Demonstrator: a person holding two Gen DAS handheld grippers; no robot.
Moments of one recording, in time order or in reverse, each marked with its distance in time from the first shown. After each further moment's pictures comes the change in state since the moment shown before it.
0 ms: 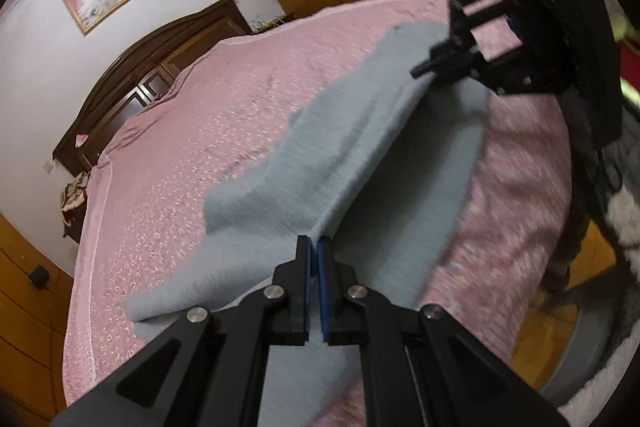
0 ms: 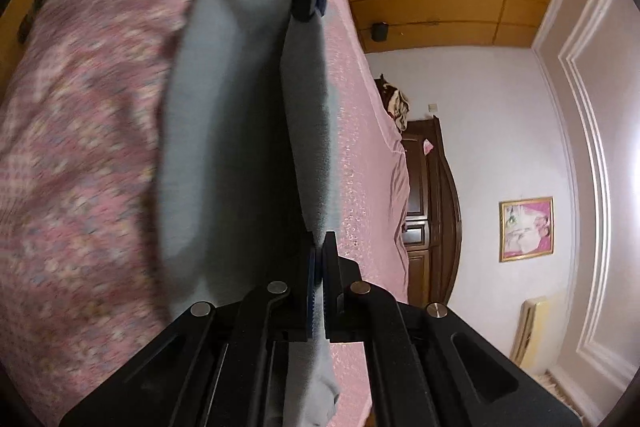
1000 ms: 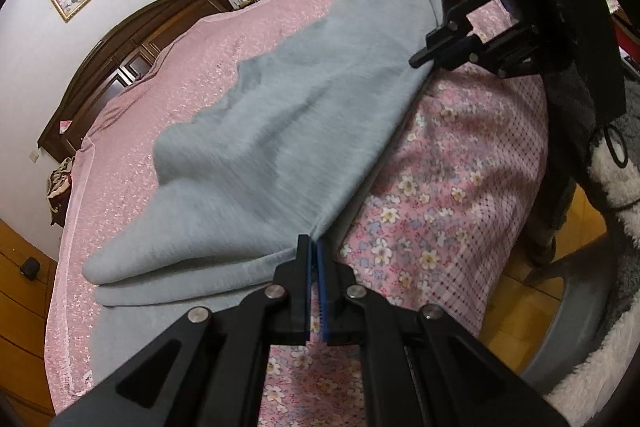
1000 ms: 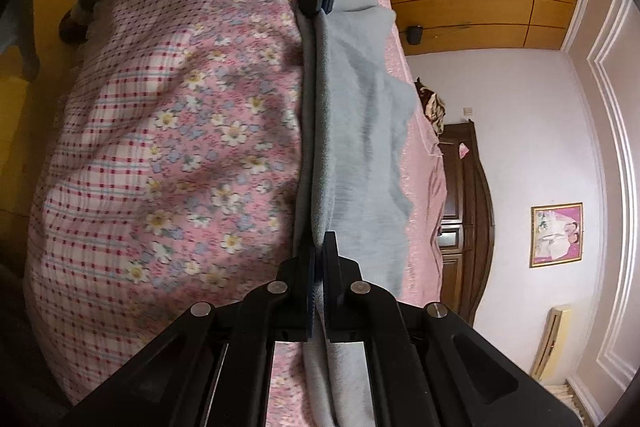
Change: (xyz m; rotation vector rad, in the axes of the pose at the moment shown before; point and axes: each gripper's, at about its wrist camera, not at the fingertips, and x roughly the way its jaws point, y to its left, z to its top) left arm 0.003 -0.046 -0.038 -0.001 0.085 -0.056; right arm -0.049 0.073 0.006 0.015 -0.003 0.136
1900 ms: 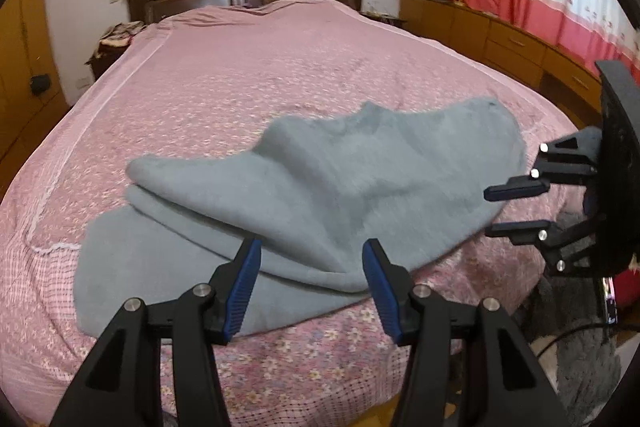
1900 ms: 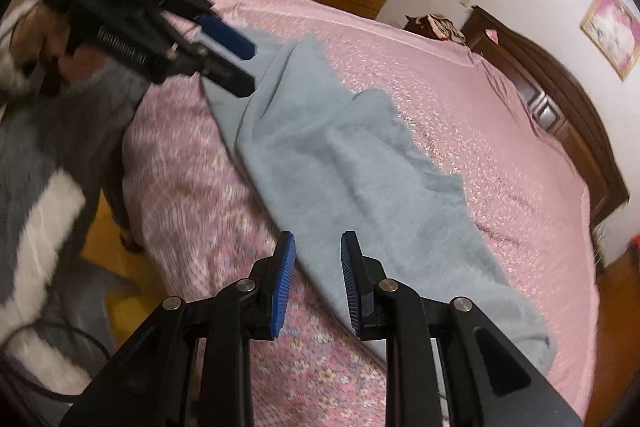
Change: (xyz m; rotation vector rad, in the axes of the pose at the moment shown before) left arm -0.051 0.086 0.004 -0.687 -0.017 0.000; right arm -0.007 -0.132 0.020 0.803 -0.062 0.441
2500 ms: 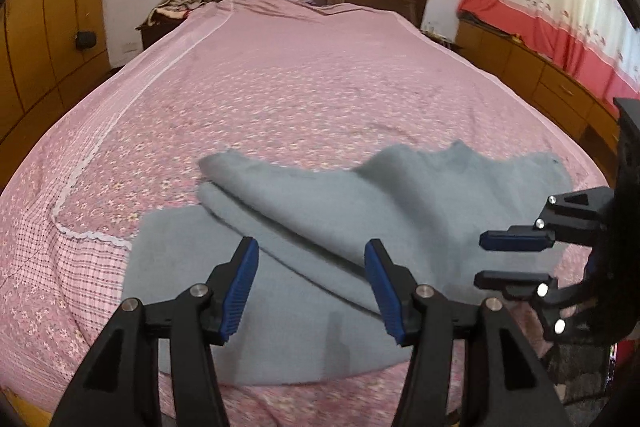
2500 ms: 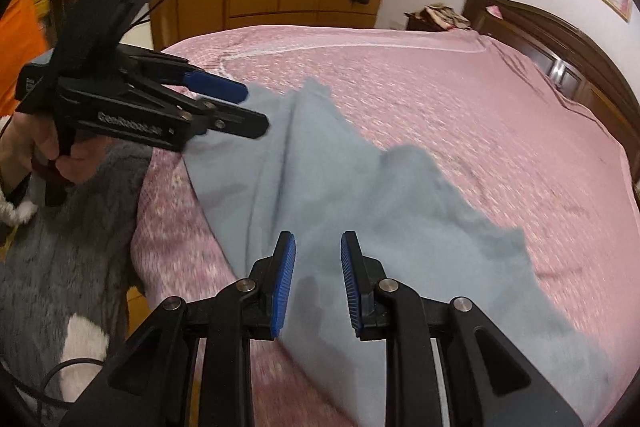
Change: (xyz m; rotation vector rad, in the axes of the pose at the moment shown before) left arm 0.013 0.083 0.017 -0.190 -0.011 0.098; right arm 0.066 0.005 0.080 0.128 -0.061 0.147
